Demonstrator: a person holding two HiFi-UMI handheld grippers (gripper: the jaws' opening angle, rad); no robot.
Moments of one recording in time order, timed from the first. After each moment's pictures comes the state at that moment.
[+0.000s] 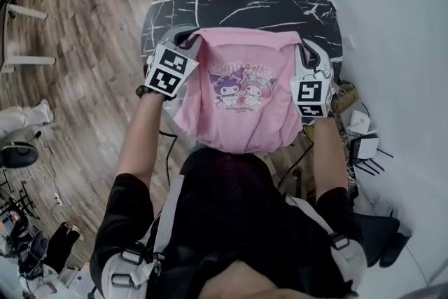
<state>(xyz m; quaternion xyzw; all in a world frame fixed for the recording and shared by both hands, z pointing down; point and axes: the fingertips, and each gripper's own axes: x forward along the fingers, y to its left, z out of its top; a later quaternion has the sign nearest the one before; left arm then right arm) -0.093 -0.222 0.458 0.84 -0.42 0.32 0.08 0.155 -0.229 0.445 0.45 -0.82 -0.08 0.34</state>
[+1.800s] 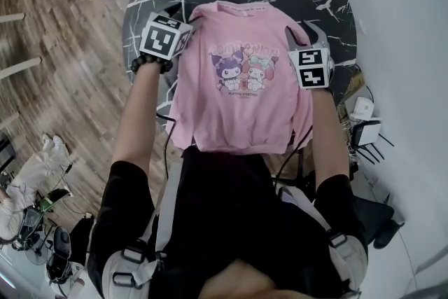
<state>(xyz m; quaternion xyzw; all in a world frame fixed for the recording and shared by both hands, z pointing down) -0.122 -0.346 0.611 0.80 -0.39 0.37 0.28 0.147 -0.336 0.599 0.42 -0.80 0.12 0.42</state>
